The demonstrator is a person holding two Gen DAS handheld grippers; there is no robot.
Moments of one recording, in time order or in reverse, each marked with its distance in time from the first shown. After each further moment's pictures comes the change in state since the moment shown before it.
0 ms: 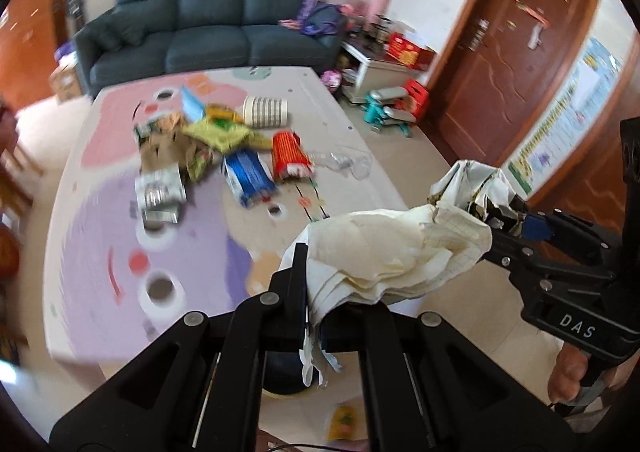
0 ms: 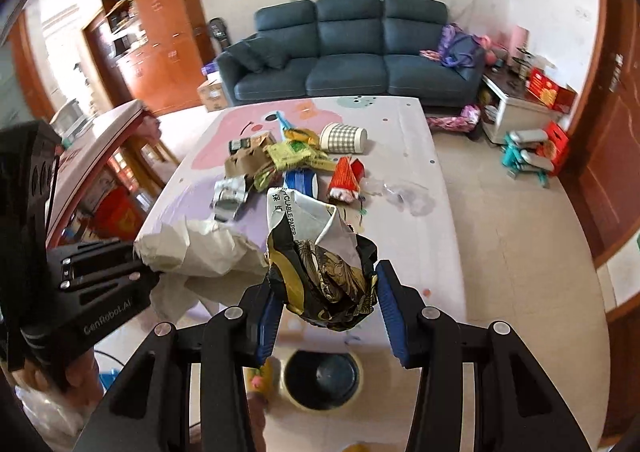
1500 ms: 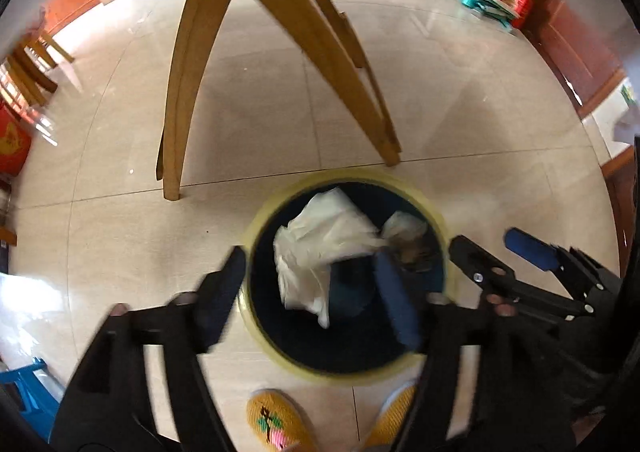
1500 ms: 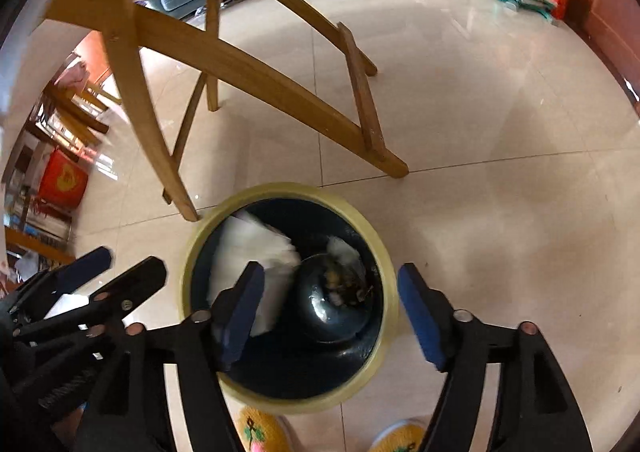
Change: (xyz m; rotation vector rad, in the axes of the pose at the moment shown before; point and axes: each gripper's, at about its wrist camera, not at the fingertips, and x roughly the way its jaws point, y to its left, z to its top) left arm 0.391 0.094 -0.358 -0.081 0.277 0.277; right arm 0.439 -0.054 -0.406 0.255 0.289 -0.039
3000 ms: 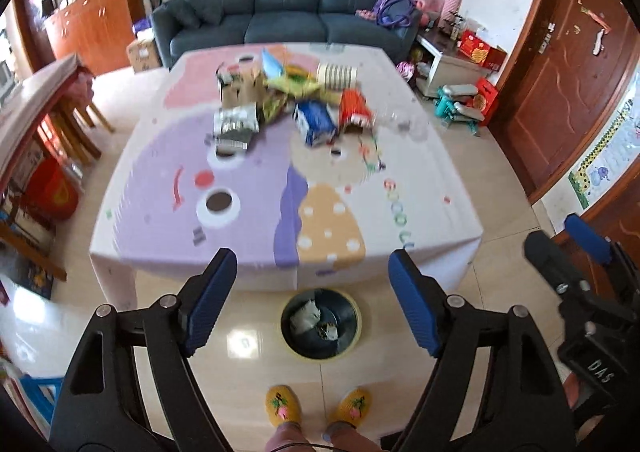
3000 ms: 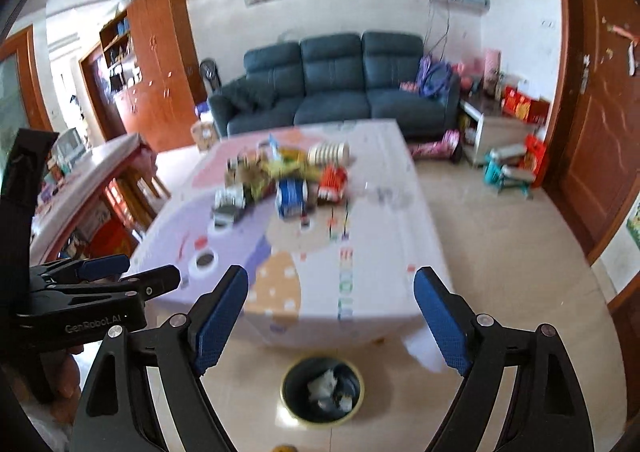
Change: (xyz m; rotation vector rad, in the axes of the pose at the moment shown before) left arm -0.511 0.006 0.152 -0.035 -0.249 -0.022; right arm -0.576 0.103 0.139 -0.166 -0.494 0.006
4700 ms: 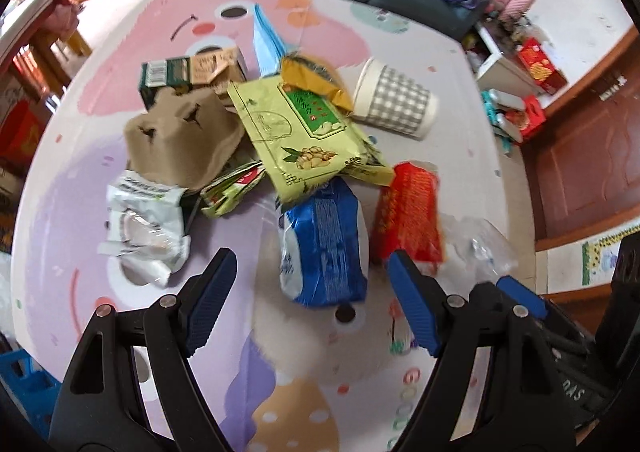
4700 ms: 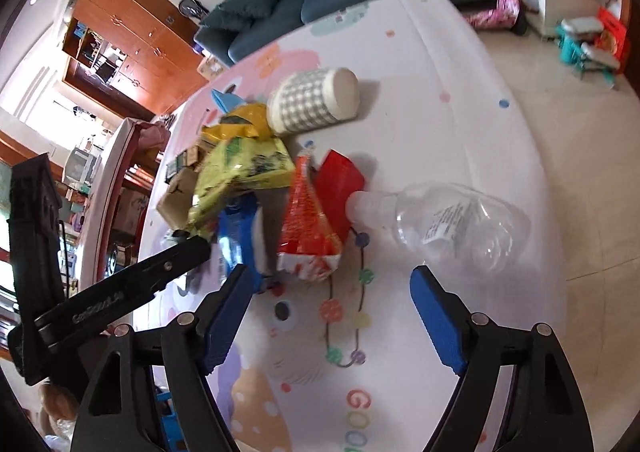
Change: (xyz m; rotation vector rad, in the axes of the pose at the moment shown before) left arm 0.312 0.020 0.208 -0.252 0.263 0.012; right arm 0.419 -0.093 0.132 0.230 0.521 0.308
